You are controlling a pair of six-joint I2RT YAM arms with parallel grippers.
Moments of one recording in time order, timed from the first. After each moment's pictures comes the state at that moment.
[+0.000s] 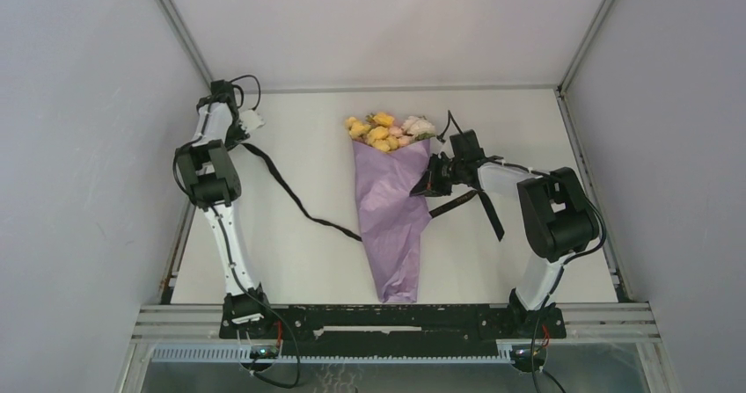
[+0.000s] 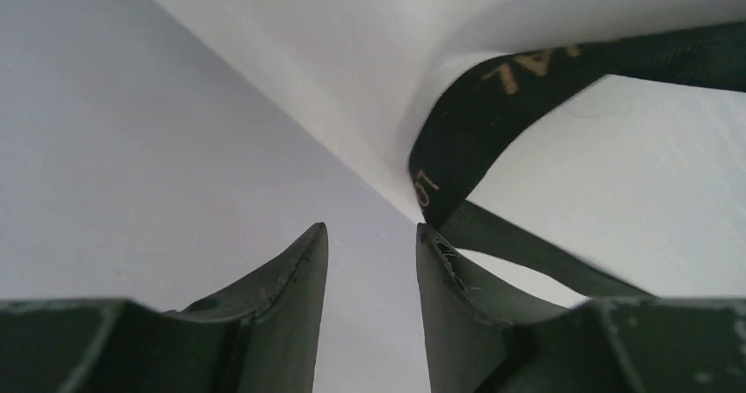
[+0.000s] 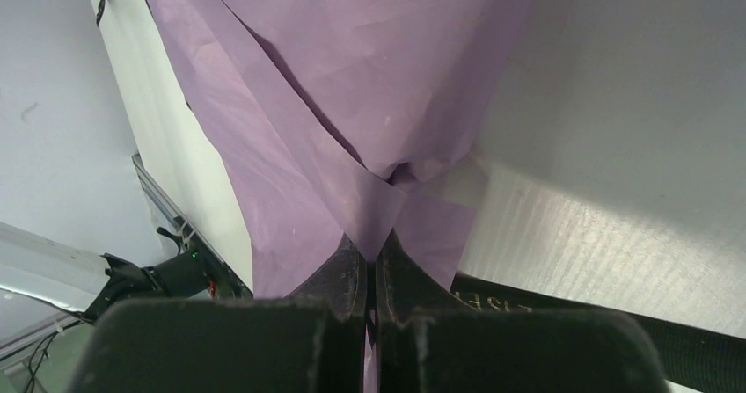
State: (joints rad) left arm 0.23 2.47 2.19 -0.88 -0.34 1.16; right arm 0.32 1.79 1.00 -0.14 -0.60 0.60
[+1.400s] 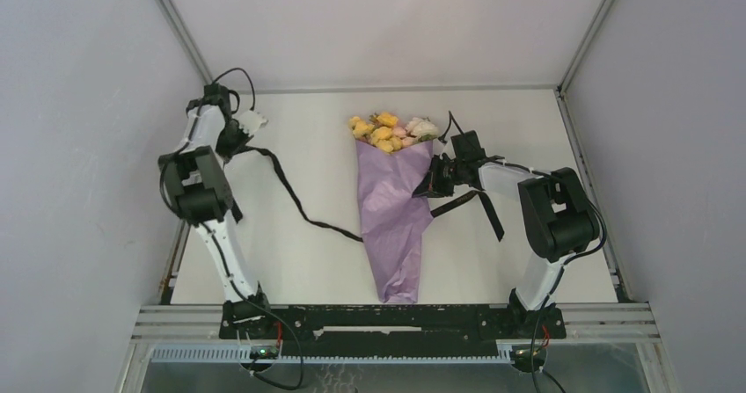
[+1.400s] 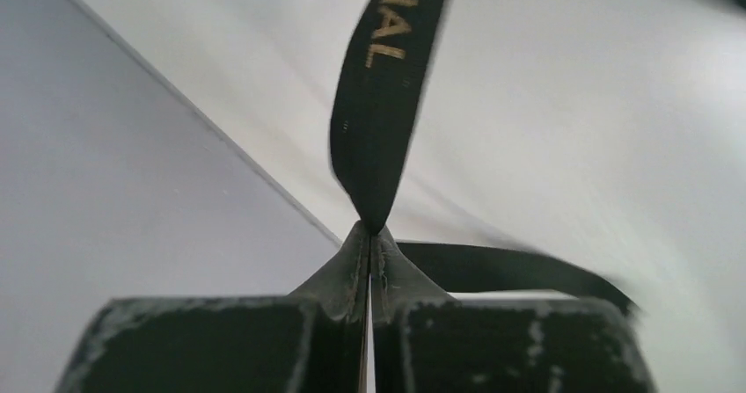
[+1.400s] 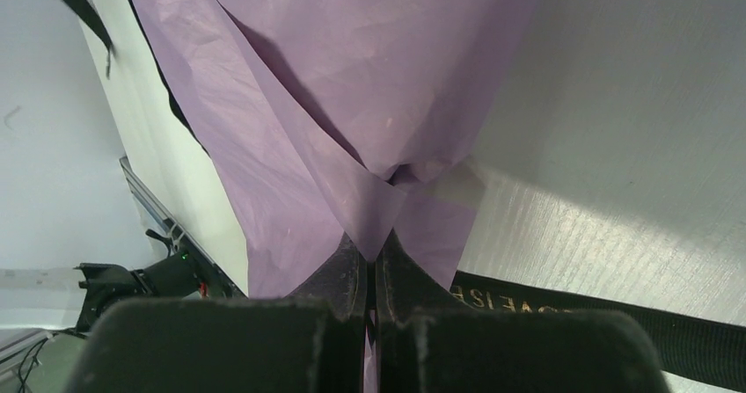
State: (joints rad) left arm 0.23 2.25 1.92 -0.97 -0.12 0.96; right arm 0.32 1.79 1.00 -0.17 -0.58 0.58
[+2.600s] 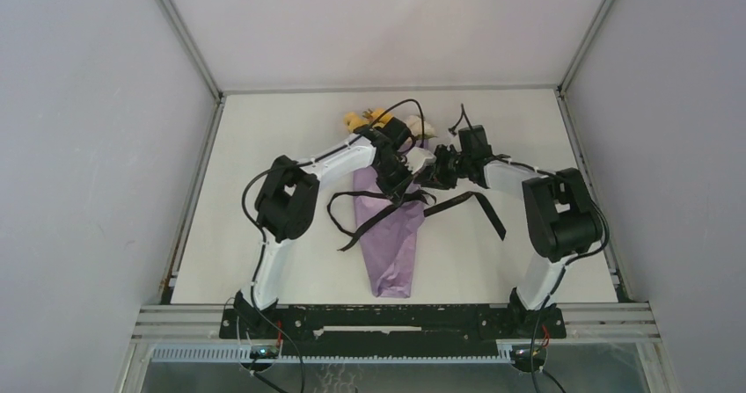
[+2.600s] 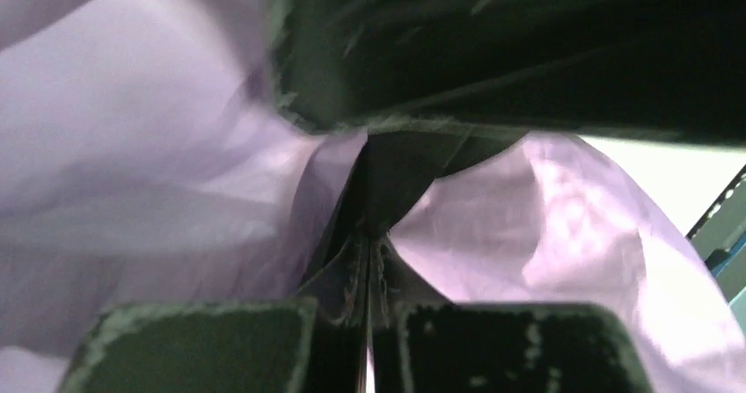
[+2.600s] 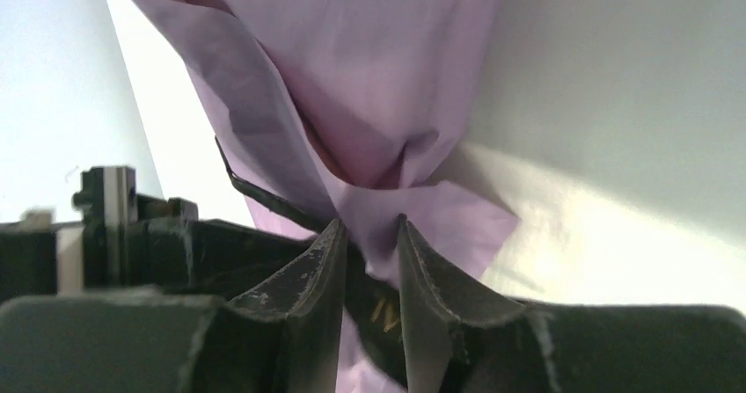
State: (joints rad) left arm -0.70 2.20 1.81 -0.91 0.40 0.30; right arm 0.28 1.81 1.00 -0.04 -0.59 0.69
